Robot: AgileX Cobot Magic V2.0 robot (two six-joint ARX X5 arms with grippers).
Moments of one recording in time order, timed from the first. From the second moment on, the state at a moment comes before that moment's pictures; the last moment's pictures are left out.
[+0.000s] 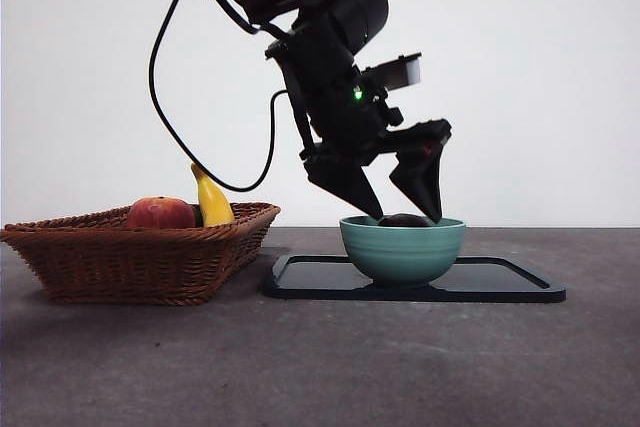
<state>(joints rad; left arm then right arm) -0.72 2.11 1.67 -0.39 0.11 0.14 0.38 0.58 0.78 -0.87 -0.44 0.07</state>
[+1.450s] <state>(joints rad) -0.74 2.15 1.89 -0.61 0.11 0.14 0.38 0.58 0.78 -0.87 -0.41 0.07</state>
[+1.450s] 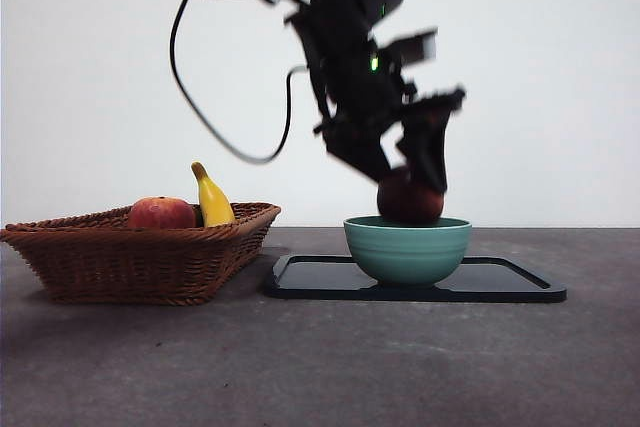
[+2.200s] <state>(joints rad) -0.58 1.79 2.24 -1.09 0.11 0.12 0.38 0.58 0.78 -0.86 -0.41 0.07</state>
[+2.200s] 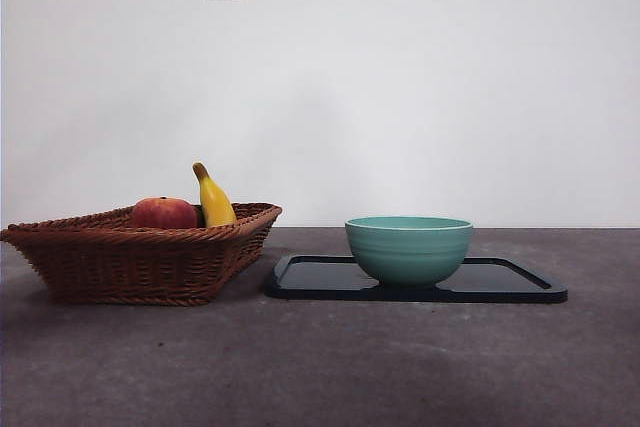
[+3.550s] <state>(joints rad) -0.30 1.34 1.04 -0.45 0.18 0.12 0.38 0.58 0.78 -0.82 -0.42 0.06</state>
